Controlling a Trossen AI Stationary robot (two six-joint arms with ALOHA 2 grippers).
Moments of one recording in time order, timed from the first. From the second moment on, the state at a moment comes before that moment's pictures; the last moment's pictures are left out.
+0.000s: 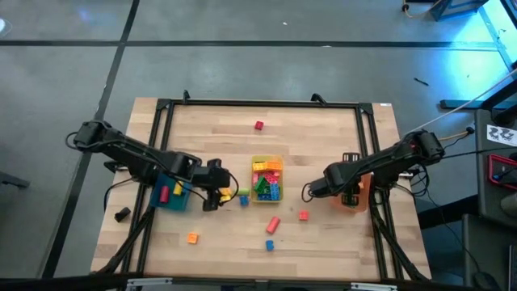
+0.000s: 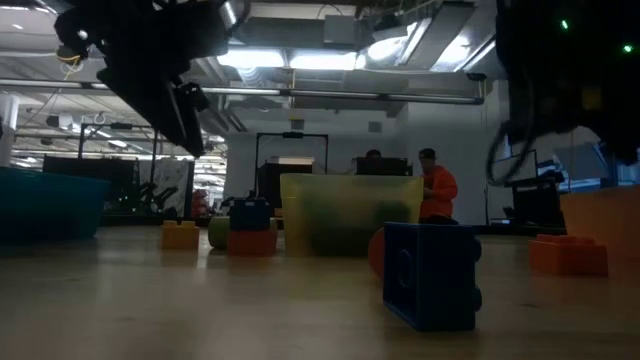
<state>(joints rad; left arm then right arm) -0.23 1.34 0.83 -0.49 -0.12 -0.23 0.27 1.55 0.99 -1.57 0.09 0.44</state>
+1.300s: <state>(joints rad) -0.24 1.65 0.83 -0.46 -0.20 -0.58 0.27 1.20 1.19 -1.07 0.45 0.04</state>
